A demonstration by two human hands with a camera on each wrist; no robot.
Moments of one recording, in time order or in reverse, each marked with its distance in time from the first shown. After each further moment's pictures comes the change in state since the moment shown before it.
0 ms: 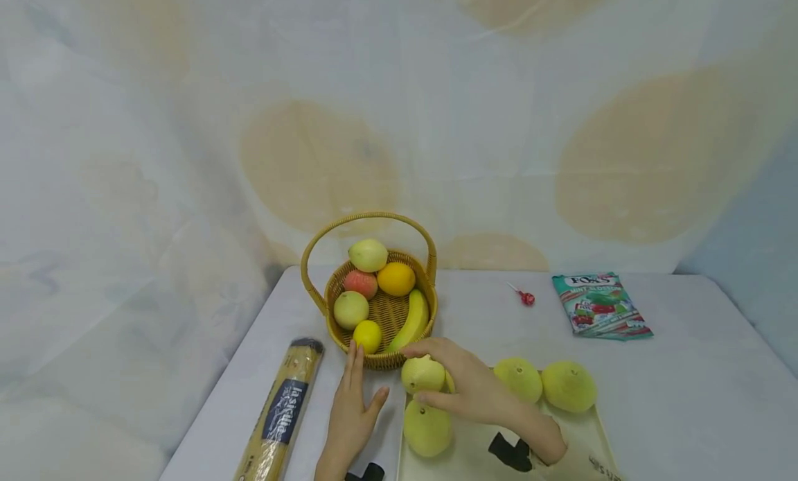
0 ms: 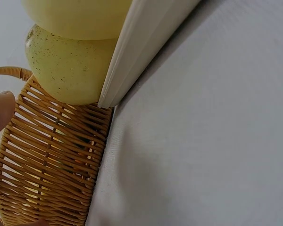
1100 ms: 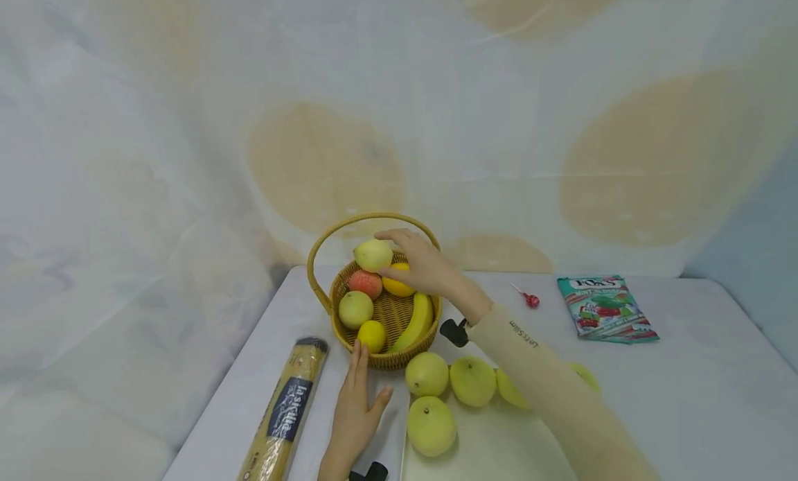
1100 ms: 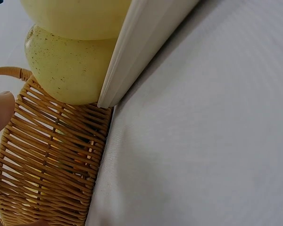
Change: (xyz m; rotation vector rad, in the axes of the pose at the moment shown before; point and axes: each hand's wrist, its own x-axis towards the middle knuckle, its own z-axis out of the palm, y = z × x) left_hand 0.001 0.001 -0.002 -0.014 -0.015 -0.020; right_hand 0.150 0.014 -0.055 -0.172 0.037 0.097
